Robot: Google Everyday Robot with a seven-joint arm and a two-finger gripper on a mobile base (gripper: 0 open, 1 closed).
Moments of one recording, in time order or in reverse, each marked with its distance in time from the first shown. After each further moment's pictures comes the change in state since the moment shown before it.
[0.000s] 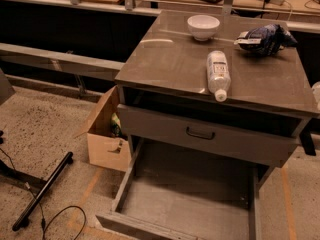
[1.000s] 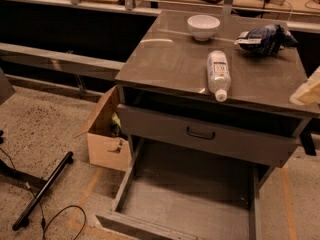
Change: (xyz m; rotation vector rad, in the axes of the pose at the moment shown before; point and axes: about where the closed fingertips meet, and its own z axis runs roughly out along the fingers) arm -0.009 -0.011 0.035 0.146 -0.068 0.051
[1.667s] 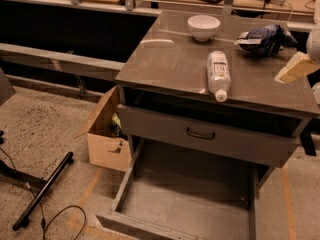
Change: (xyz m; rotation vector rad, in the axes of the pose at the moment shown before) arm 0.029 -0.061 0.117 0.164 0.036 -0.022
